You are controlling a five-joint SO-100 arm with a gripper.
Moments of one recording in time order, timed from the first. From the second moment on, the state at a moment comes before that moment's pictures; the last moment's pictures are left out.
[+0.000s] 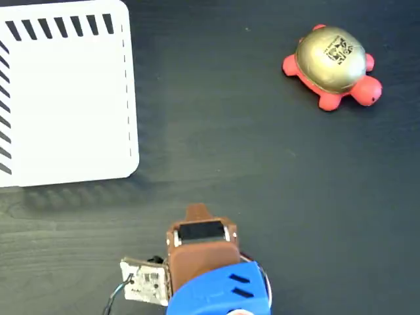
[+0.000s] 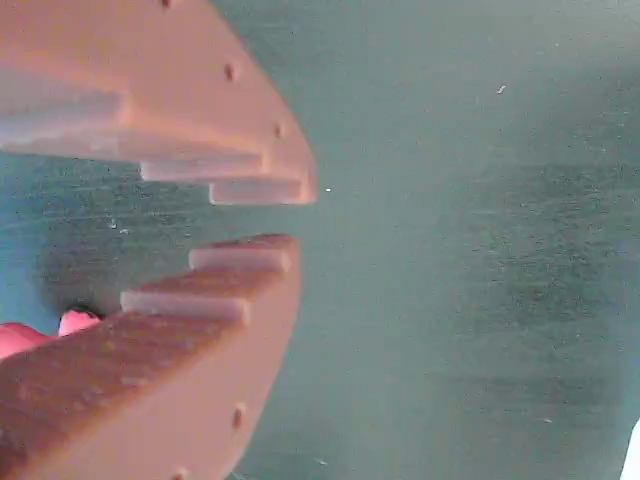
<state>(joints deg) 0.2 185.6 167.9 71.8 -0.9</state>
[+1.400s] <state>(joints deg) 23.6 60.3 49.2 86.6 20.7</state>
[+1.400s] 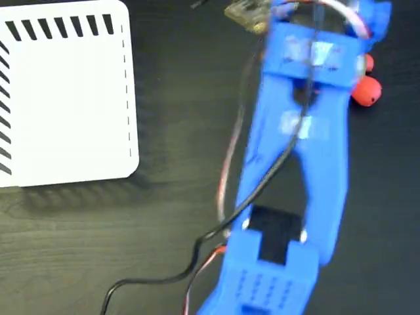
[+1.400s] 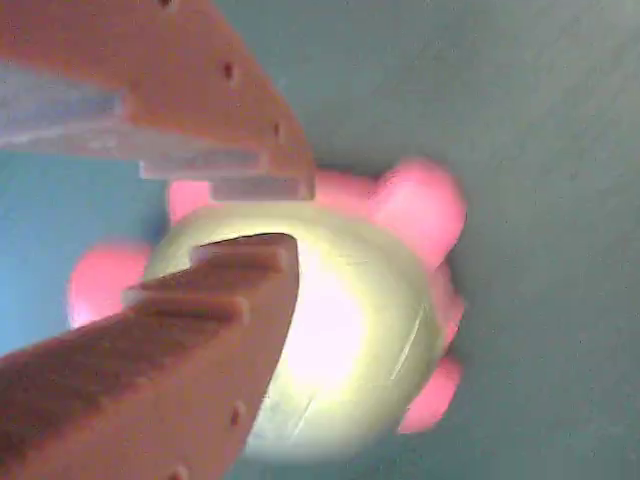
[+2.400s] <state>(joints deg) 27.2 44.6 38.2 93.0 17.5</state>
